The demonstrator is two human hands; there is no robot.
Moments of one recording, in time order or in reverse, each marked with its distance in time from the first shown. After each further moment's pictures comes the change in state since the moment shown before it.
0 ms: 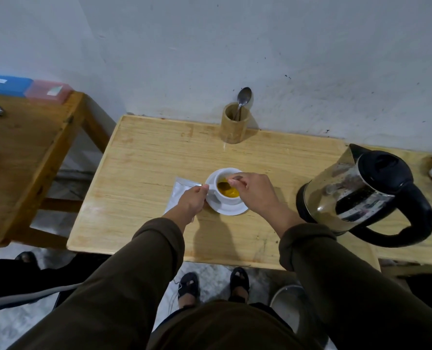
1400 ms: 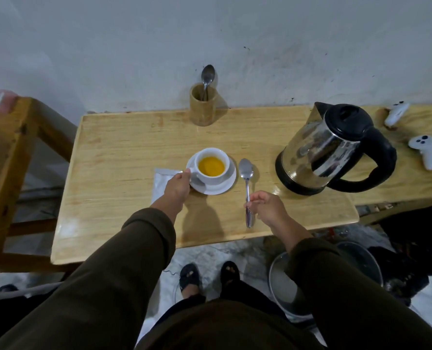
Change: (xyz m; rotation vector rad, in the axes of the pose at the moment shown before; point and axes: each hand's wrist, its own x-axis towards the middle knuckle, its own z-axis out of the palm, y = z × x) left_hand 0.008 -0.006 0.004 -0.156 -0.013 0.021; right_hand -0.091 0.055 0.033 0.629 0.106 0.665
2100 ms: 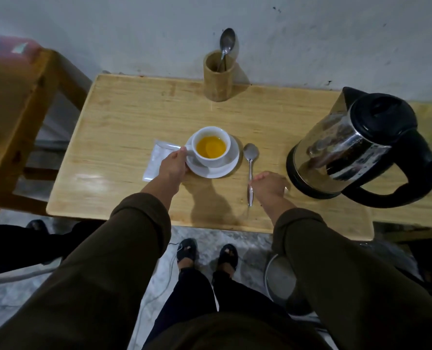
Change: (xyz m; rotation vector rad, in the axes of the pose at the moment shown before) left_hand -0.018 -0.003 0.016 -0.166 0.202 -0.009; right_hand 0.082 0.002 -0.004 -0.419 0.056 0.021
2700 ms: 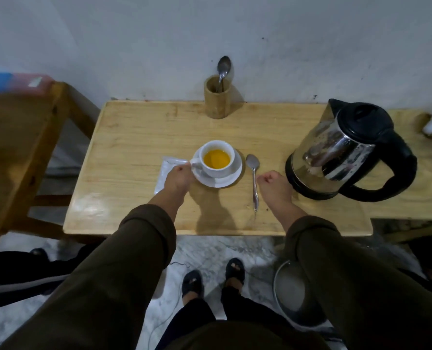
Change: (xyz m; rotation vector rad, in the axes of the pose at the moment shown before) left_hand -0.033 0.025 -0.005 0.171 -0.019 0.078; right_hand -0.050 -0.017 -0.023 0.241 0.132 -0.095
